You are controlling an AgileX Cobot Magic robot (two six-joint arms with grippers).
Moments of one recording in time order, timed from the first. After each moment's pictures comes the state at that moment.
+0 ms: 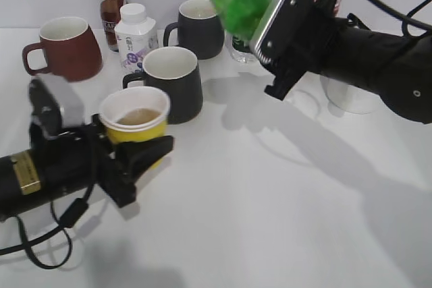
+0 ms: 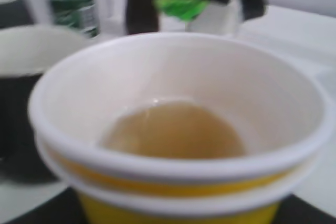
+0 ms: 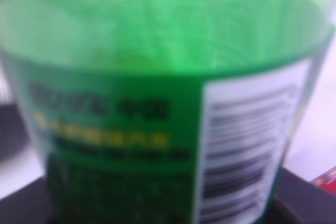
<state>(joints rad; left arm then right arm) -0.45 1.79 -0.37 0.54 -1.18 -0.19 0.47 1.75 -0.85 -0.25 -0.61 -0.64</state>
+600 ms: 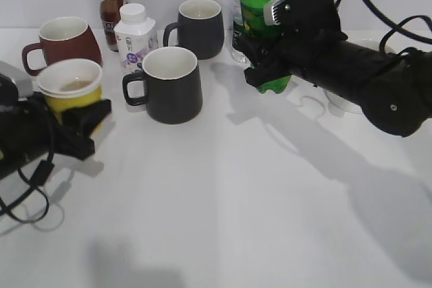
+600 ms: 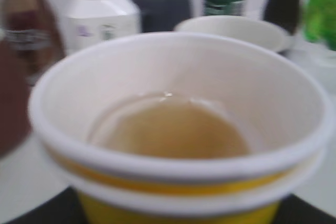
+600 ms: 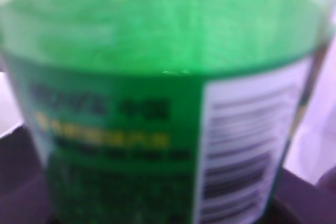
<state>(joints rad) -0.24 1.79 -0.35 0.36 -1.18 -0.09 0.47 1.85 -0.85 -0.19 -0.78 -0.11</state>
